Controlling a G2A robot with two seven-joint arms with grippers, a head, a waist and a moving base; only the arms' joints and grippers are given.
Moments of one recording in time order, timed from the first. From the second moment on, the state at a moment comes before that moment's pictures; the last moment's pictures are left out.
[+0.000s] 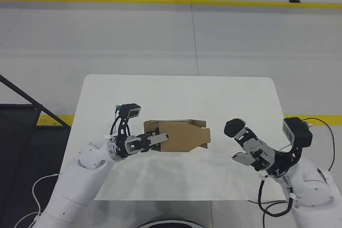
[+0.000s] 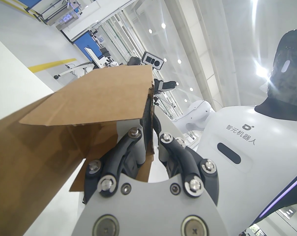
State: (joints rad) left arm 1.14 -1.14 -1.19 -1.54 -0.65 -0.76 -1.06; right arm -1.43 -1.01 1.54 -1.99 0.00 -0.76 0.59
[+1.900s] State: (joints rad) left arm 1.11 -1.13 -1.18 -1.51 -0.70 -0.77 -1.05; right arm -1.29 -1.01 1.38 -1.99 -0.04 -0.52 0.68
